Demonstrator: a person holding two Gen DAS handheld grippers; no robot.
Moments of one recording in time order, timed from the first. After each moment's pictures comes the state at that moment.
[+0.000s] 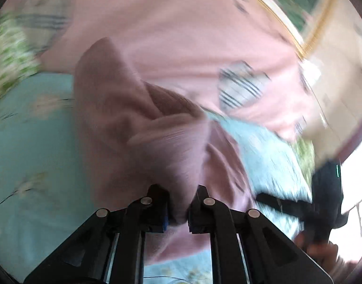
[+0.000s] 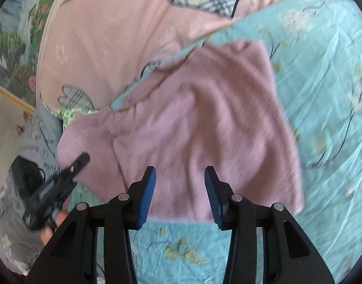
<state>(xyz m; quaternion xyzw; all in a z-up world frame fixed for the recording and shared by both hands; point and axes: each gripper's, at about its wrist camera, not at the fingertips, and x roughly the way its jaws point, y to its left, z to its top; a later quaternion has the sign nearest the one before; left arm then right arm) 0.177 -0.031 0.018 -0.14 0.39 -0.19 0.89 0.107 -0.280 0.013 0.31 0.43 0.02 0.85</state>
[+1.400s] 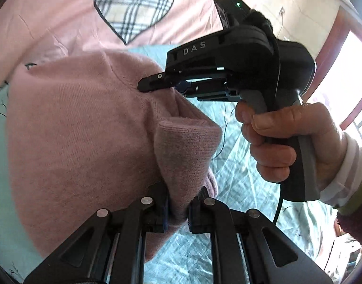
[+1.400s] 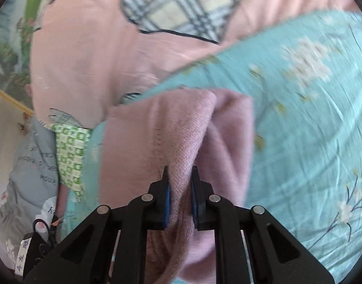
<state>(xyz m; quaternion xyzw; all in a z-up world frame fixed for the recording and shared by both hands) 0.165 -0.205 -0.040 0.02 0.46 -0.32 0.83 0.183 -0.371 -0.007 0.30 0.45 0.04 0.84</state>
